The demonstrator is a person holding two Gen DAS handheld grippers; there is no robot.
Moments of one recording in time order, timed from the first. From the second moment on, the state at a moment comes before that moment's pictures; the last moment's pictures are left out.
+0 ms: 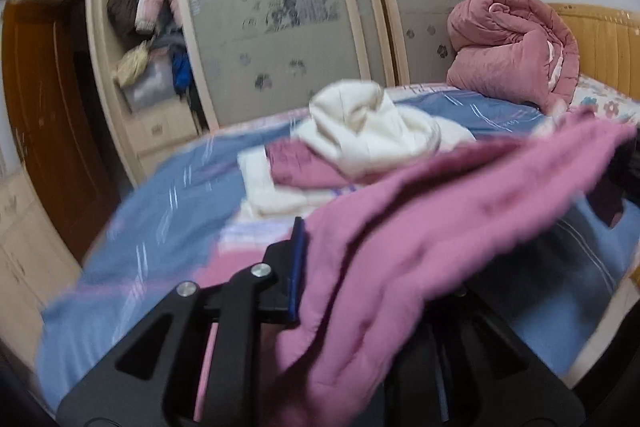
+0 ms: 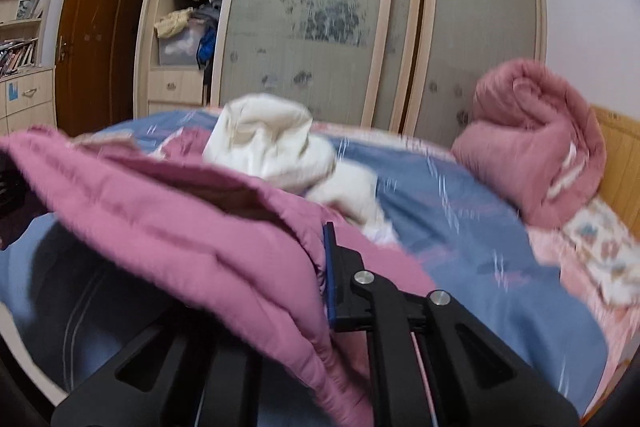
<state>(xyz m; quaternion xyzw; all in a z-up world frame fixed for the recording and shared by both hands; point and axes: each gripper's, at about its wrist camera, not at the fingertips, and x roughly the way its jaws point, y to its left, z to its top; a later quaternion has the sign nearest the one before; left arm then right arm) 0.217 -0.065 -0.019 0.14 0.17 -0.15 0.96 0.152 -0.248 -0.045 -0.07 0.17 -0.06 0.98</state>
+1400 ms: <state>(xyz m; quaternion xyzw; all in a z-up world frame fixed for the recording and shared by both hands) 0.667 -0.167 -0.004 0.35 0.17 -0.04 0.92 0.579 -0.340 -0.035 -0.05 0.27 -0.07 0.96</state>
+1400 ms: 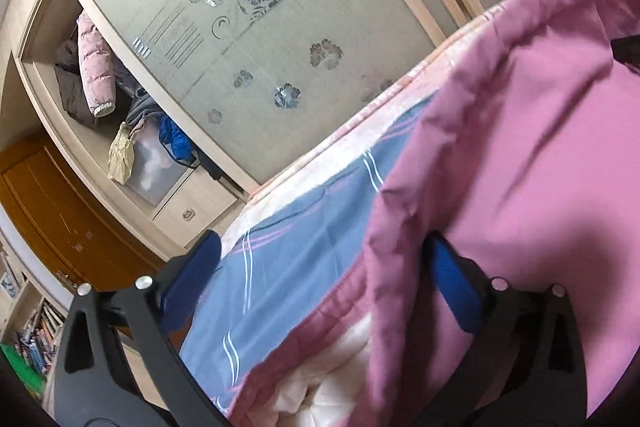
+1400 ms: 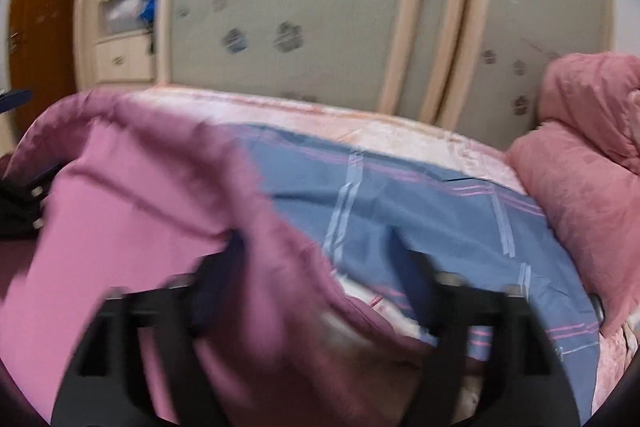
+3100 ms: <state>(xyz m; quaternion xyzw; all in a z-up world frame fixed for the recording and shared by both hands) 0.555 -0.047 0.015 0.08 0.06 0.09 0.99 0.436 -0.421 -0.058 0.19 0.06 -0.19 0.96</state>
